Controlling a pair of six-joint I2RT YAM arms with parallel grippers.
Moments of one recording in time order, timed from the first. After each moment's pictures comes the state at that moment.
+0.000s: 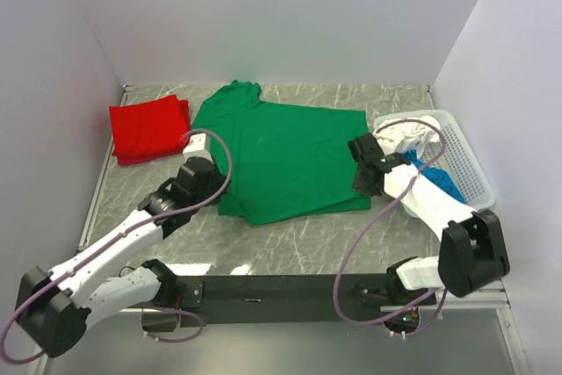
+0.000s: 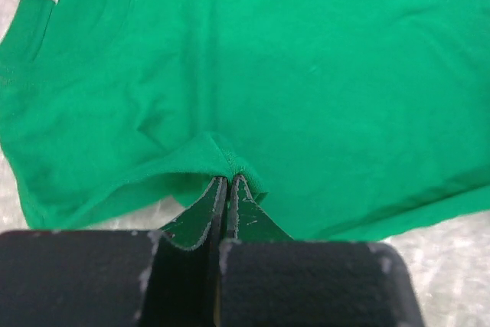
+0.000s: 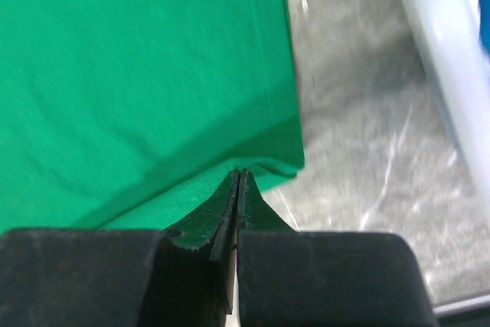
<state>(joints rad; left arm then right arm) -0.64 0.93 0.67 -0.31 -0.36 -0.64 0.39 1.32 0.87 -0.73 0.35 0.68</state>
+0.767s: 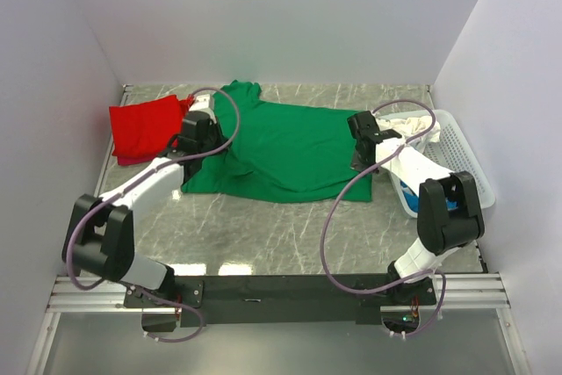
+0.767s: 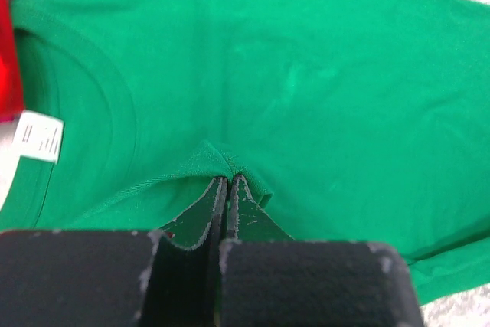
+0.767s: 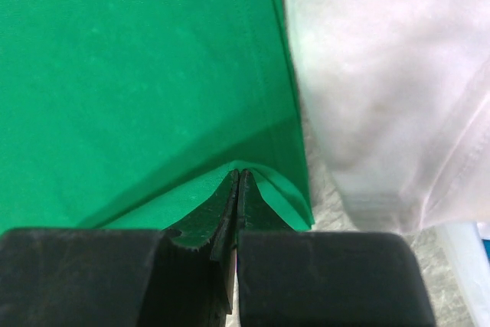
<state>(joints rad) -0.35 1.43 0.91 0.00 -0.10 -0.43 0.28 1.61 1.10 -0.65 0.34 0.56</state>
